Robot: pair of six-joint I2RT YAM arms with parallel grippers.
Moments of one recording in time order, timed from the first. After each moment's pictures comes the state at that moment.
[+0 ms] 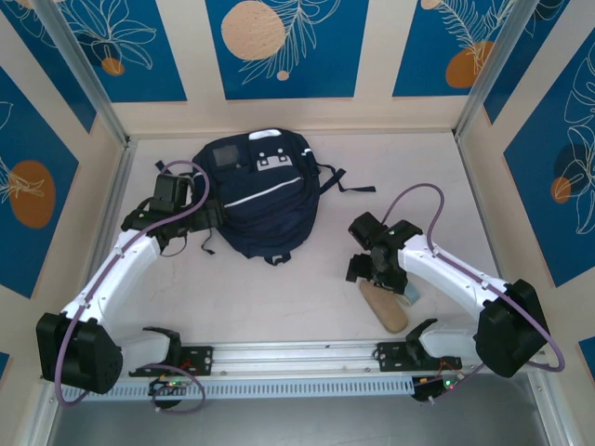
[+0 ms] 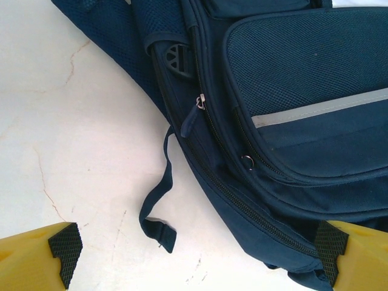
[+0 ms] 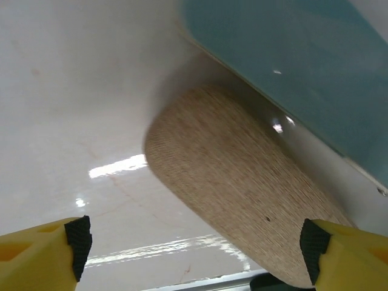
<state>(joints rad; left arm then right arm) -0.22 1.19 0.98 -0.68 -0.04 -0.40 0.60 1.25 0.84 -1.14 0.03 0.90</state>
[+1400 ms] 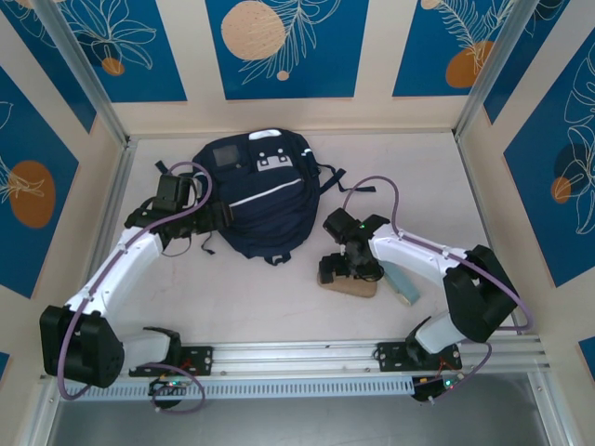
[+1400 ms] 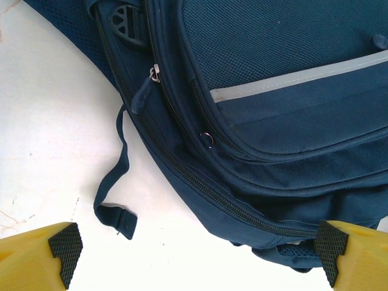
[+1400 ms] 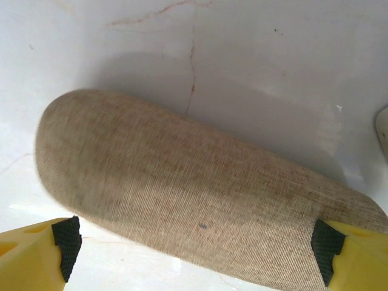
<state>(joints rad) -0.22 1.23 0.98 -0.68 0.10 -0.41 0.69 1.49 0.93 -0.93 -0.04 0.55</state>
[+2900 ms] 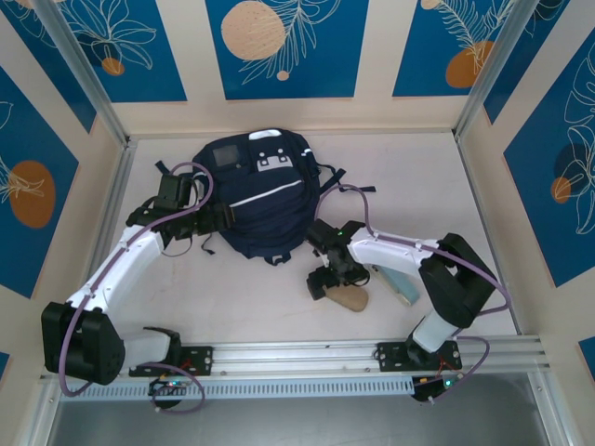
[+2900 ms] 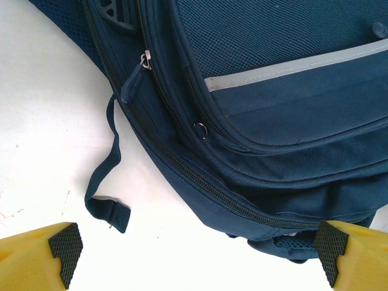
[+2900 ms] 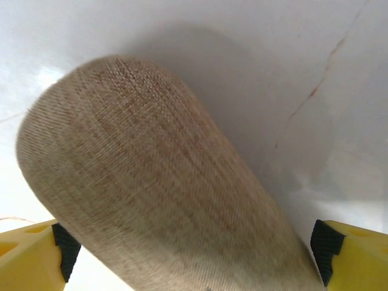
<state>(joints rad) -0.22 1.24 0.98 -0.69 0.14 -0.41 0.81 1.62 0.97 -0.91 -0.05 0.39</state>
